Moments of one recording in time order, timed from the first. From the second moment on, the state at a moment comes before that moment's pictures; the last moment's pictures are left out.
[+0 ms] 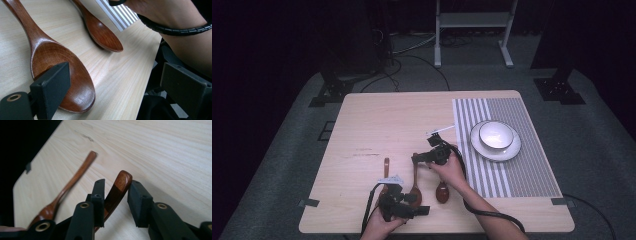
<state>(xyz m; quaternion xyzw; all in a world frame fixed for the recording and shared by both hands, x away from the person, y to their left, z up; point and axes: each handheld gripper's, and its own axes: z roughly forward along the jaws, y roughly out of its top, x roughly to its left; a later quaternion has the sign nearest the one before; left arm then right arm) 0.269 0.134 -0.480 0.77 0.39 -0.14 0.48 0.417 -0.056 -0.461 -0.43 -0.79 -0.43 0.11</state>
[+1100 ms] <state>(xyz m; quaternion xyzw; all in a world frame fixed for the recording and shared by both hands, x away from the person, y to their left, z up) 0.268 0.143 -0.465 0.76 0.40 -0.11 0.49 0.417 -0.119 -0.431 -0.46 -0.70 -0.52 0.16</state>
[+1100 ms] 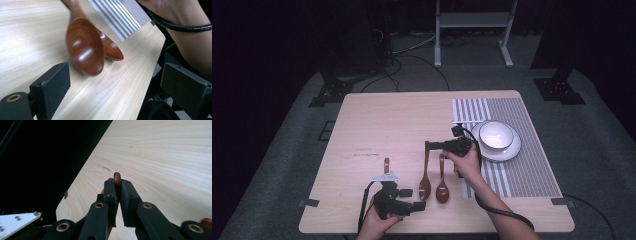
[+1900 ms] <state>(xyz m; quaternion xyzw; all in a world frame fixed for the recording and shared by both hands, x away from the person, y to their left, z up) 0.269 0.147 -0.464 0.76 0.41 -0.10 0.49 0.421 -0.176 -0.404 -0.49 -0.68 -0.54 0.12</state>
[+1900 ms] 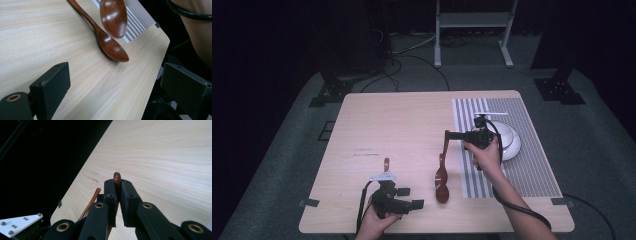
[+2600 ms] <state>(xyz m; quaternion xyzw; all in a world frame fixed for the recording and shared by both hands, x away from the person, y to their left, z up) 0.269 0.148 -0.464 0.76 0.41 -0.10 0.49 0.430 -0.240 -0.381 -0.54 -0.63 -0.56 0.09</state>
